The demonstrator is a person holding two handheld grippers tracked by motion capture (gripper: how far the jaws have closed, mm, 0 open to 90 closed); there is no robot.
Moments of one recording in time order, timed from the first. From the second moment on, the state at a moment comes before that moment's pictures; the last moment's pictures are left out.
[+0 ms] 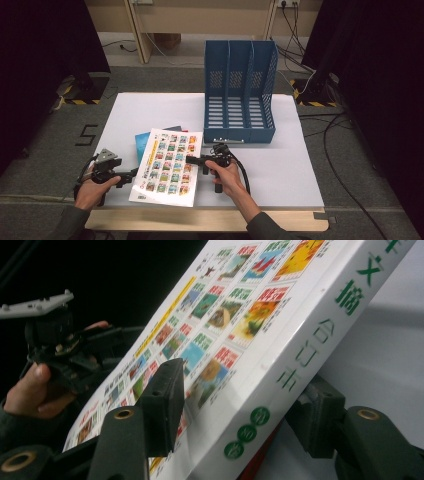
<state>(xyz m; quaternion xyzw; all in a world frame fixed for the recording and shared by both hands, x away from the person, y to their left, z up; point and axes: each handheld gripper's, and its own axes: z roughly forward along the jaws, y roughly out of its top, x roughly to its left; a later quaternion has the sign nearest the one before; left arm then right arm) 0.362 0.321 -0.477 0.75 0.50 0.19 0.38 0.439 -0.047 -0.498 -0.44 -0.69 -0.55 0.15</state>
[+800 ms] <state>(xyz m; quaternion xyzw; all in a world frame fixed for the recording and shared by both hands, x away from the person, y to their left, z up) 0.361 0.319 -0.476 0.75 0.49 0.20 0.39 0.456 -0.020 -0.468 -0.43 -0.72 -0.52 0.17</state>
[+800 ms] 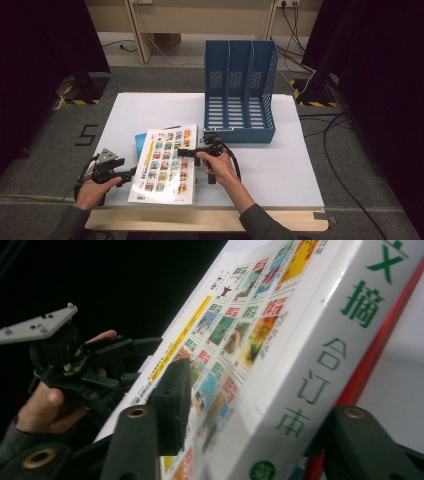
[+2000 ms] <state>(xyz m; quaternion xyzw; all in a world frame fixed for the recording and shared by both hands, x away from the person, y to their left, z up) 0.379 0.348 -0.504 0.74 0.53 0.22 0.33 0.446 -0.015 -0.429 -0.38 -0.64 -0.65 0.13</state>
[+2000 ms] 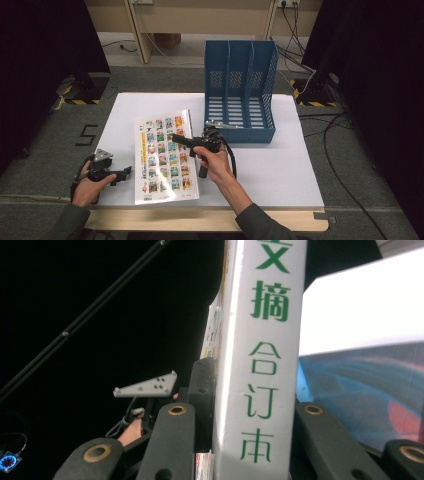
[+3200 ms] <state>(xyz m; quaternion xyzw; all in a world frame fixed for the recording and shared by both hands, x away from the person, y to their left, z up) 0.379 0.348 -0.505 0.75 0.53 0.22 0.34 0.416 -0.152 -0.369 -0.34 -0.59 -0.72 -0.06</state>
